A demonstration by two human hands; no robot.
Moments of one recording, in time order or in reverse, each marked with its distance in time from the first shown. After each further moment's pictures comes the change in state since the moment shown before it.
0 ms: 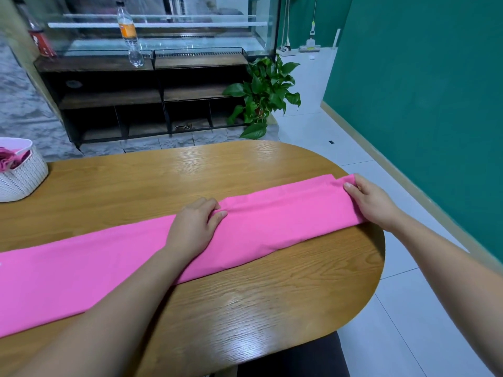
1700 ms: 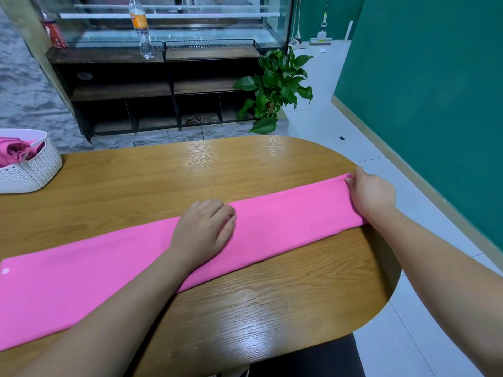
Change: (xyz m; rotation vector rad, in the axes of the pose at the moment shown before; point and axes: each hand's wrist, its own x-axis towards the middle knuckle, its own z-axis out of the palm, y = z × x) left_hand -0.021 0.000 -0.013 0.275 0.133 0.361; right_hand 0.050 0.005 0.049 -0.772 0.267 0.095
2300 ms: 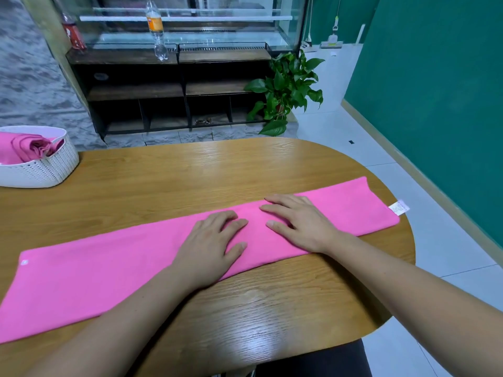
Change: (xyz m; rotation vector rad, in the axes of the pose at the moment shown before) left_hand -0.035 0.008 -0.003 -0.088 -0.344 -0.204; right_hand -0.089 -0.135 -0.004 0.372 -0.180 -0.849
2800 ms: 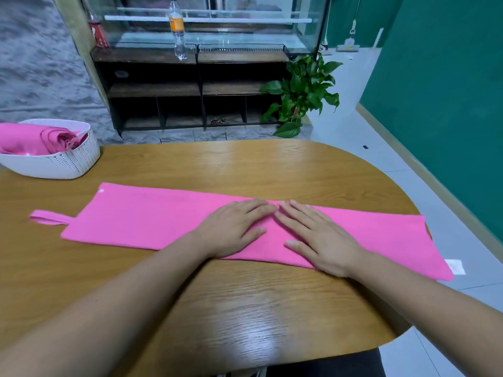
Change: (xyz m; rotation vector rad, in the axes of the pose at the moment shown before) left_hand 0.047 -0.015 -0.016 -0.042 -0.100 0.267; right_hand -0.030 -0.027 -0.011 -0.140 -0.115 -0.087
